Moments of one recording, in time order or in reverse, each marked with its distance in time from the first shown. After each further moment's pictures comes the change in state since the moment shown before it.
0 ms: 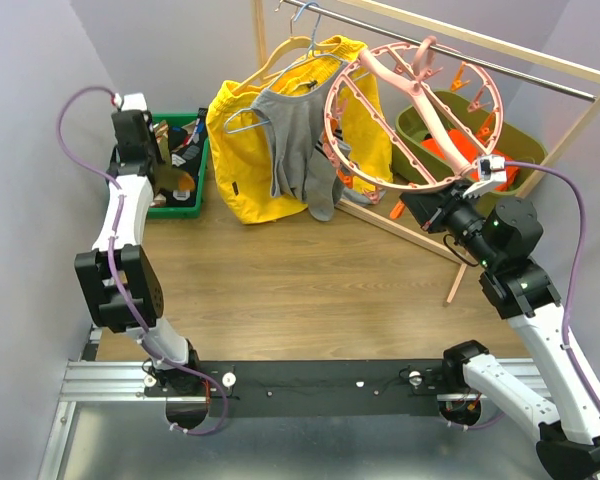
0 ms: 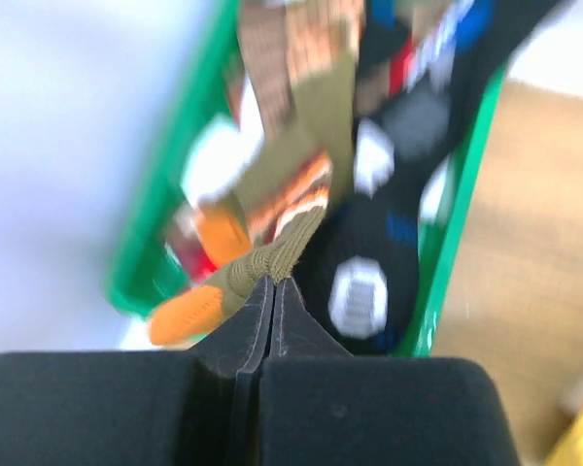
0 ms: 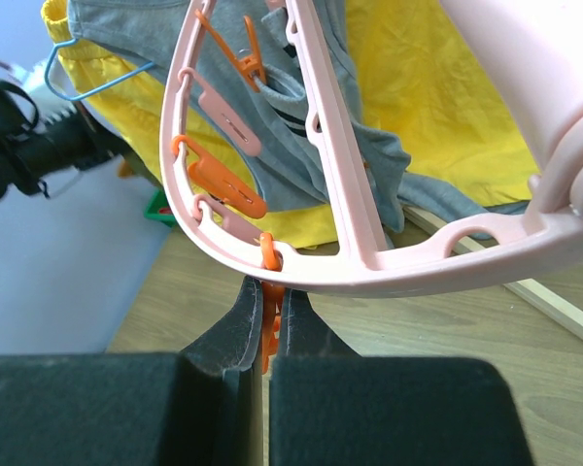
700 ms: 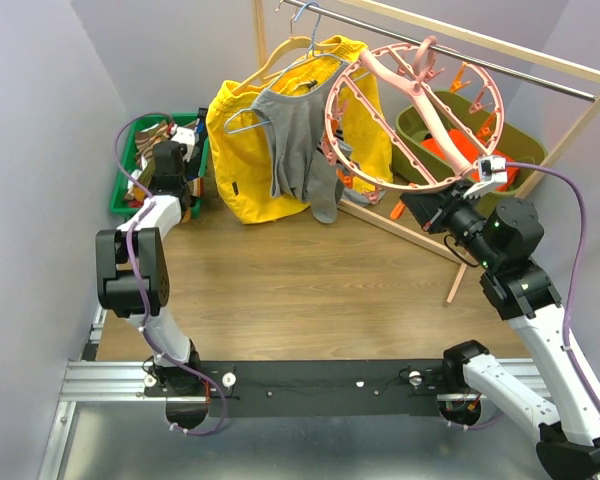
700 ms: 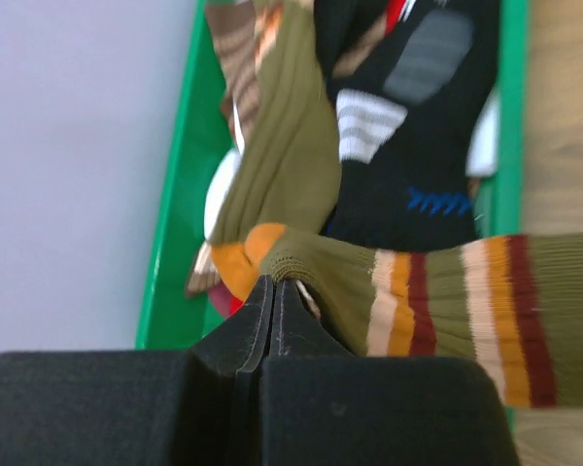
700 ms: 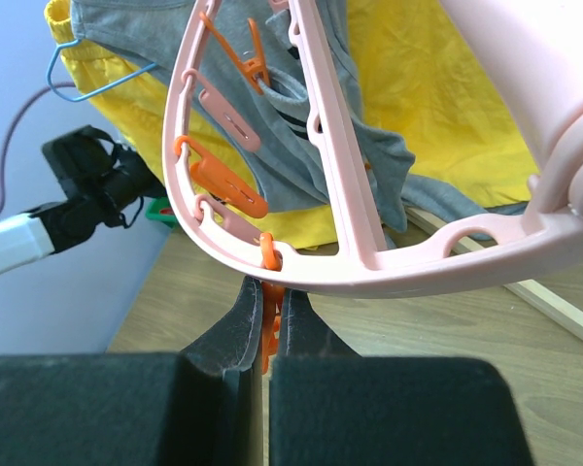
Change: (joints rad) left arm -0.108 0.067 -0.239 0.421 -0.128 0.421; right arm 0.000 -0.007 -0.002 0.001 -0.001 0.000
